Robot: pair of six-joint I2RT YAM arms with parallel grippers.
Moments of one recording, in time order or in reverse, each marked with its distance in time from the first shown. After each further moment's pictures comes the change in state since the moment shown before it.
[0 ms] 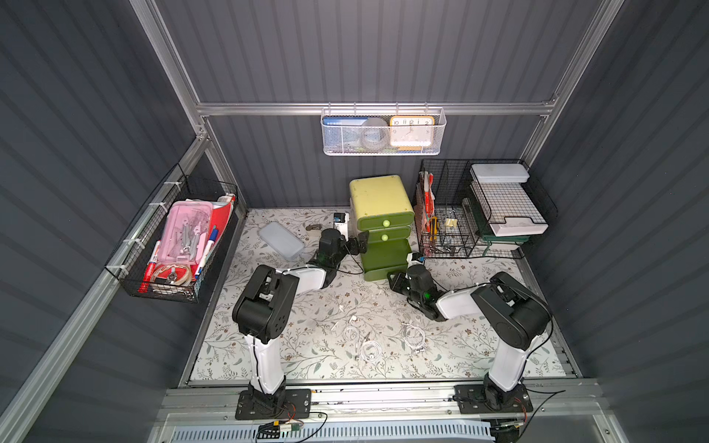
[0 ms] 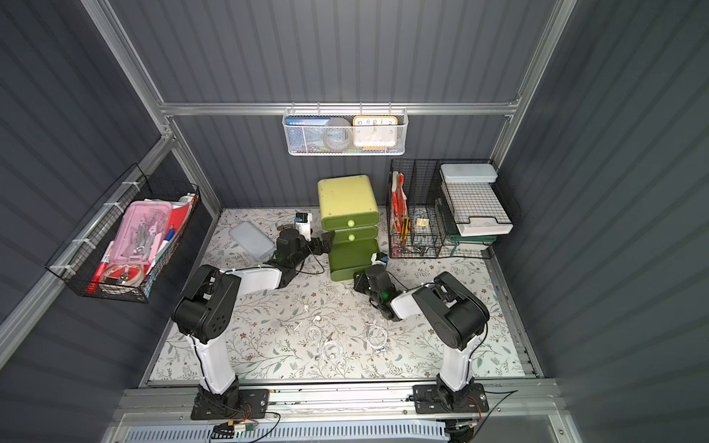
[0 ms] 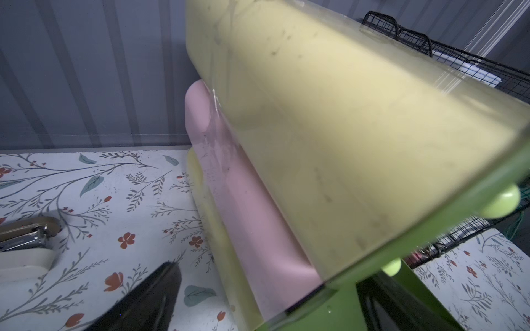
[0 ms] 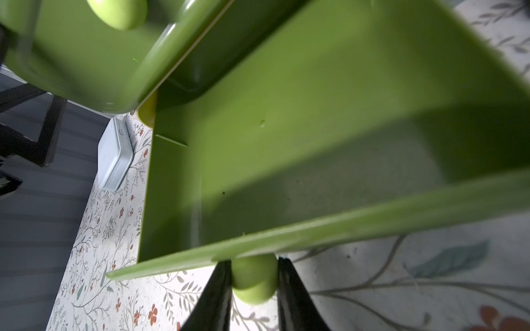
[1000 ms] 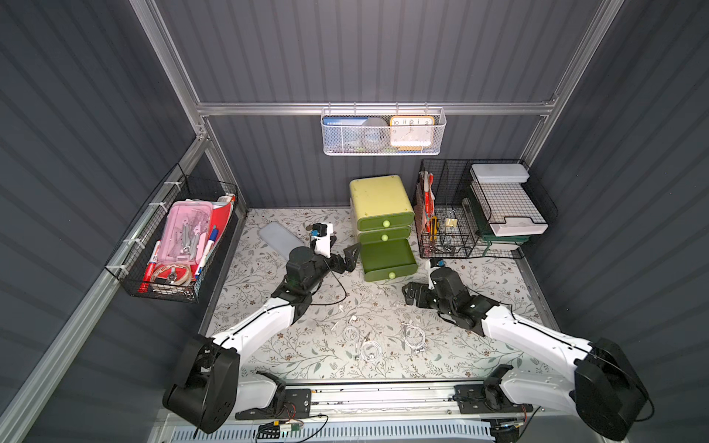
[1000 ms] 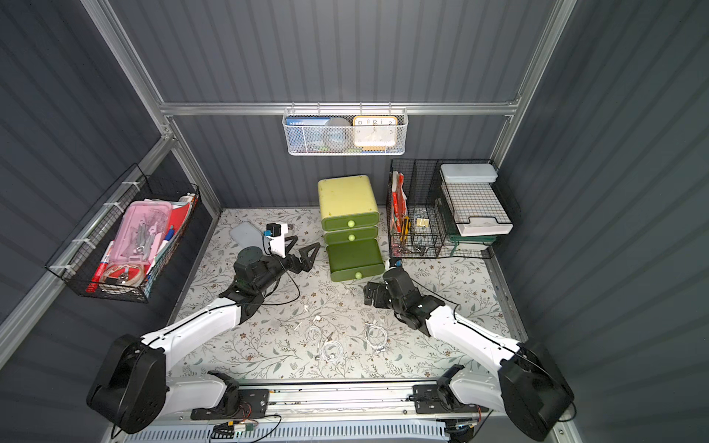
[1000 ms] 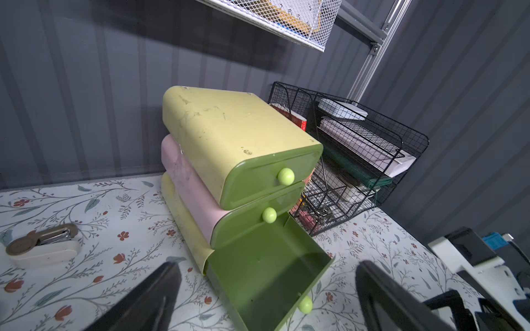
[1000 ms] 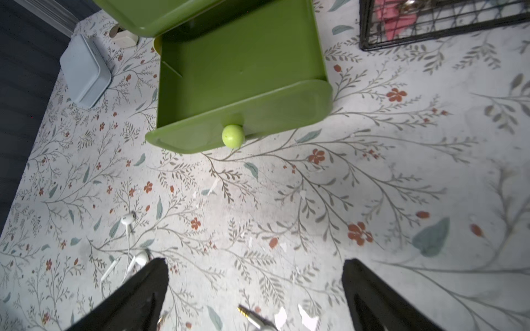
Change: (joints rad) left arm 0.001 -0.647 -0.369 -0.140 0.155 -0.003; right arm -0.002 -0.691 -0.063 -0.855 0.009 -0.230
